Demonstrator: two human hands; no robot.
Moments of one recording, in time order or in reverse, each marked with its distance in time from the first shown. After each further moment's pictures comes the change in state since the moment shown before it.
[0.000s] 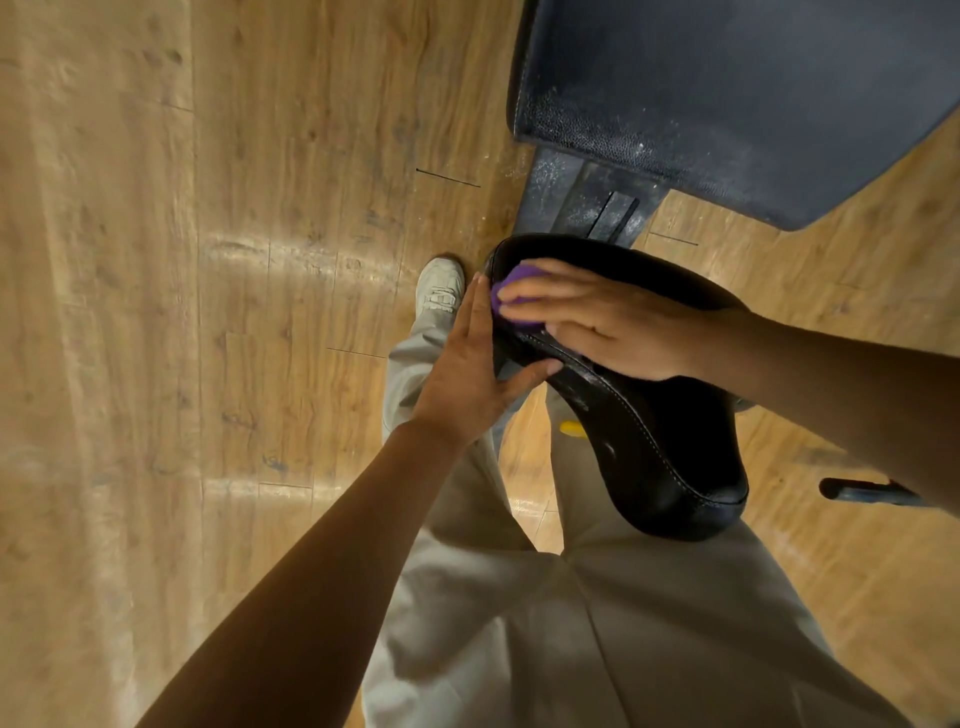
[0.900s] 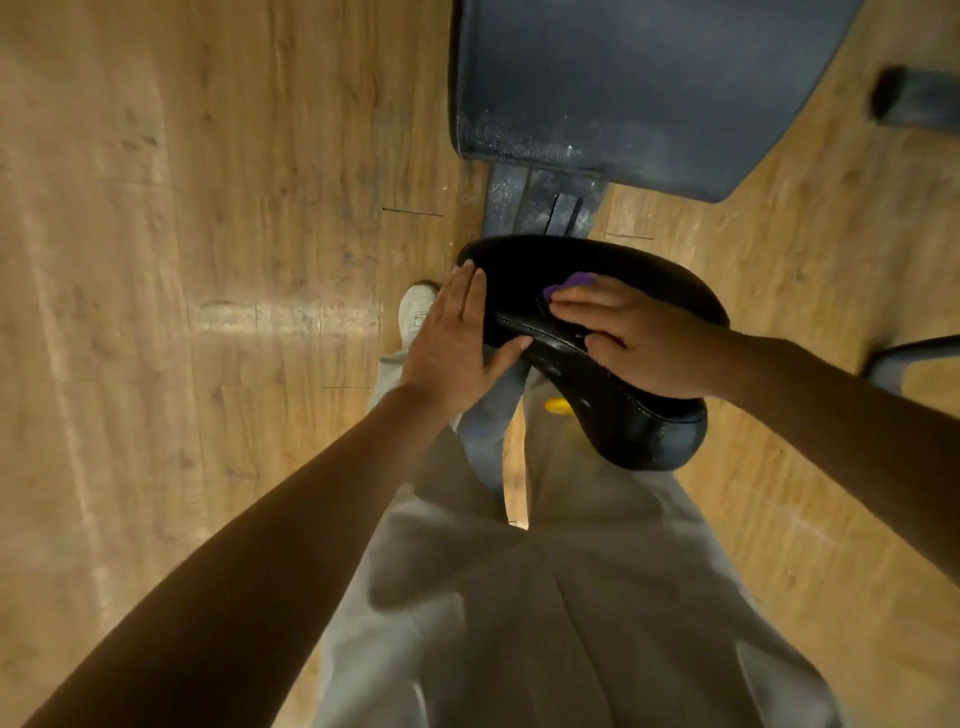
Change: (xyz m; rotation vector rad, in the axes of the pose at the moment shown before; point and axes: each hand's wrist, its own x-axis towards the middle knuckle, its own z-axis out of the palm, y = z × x) left_hand -0.001 0.015 -0.015 0.428 -0.066 0.213; right_hand -0.080 -0.057 0.007 0.035 0.137 0.506
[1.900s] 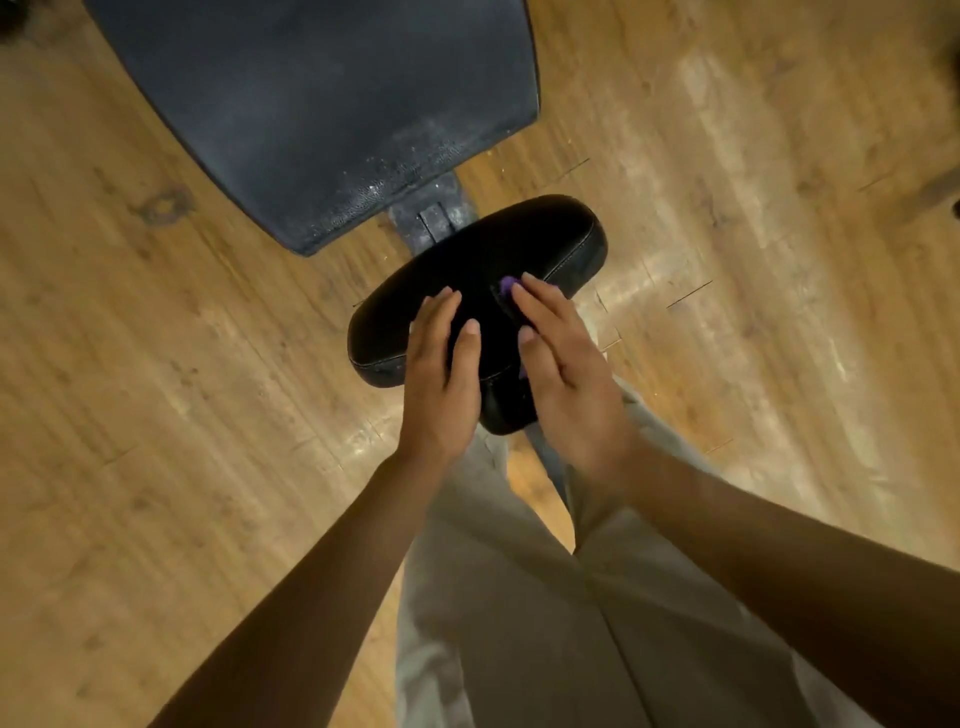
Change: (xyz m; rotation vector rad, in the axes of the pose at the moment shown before) left_hand -0.025 0.128 0.021 -0.314 -0.129 -0.081; right_hand -0.073 0.000 0.102 1.121 1.004 0.185
